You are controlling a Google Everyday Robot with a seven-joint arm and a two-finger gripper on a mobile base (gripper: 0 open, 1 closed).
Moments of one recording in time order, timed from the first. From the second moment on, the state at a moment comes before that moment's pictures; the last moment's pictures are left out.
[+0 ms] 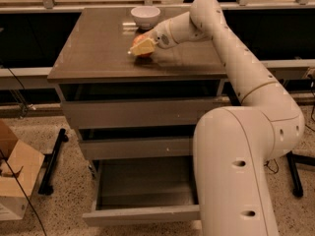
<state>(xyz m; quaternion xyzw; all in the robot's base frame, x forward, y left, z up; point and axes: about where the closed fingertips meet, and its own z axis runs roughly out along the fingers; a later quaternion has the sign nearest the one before) 0.831 0.040 0.850 -0.49 0.71 0.28 0.43</state>
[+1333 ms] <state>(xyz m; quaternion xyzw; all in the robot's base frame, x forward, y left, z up) 0.830 0.035 0.846 -0.48 0.72 0.28 0.41</state>
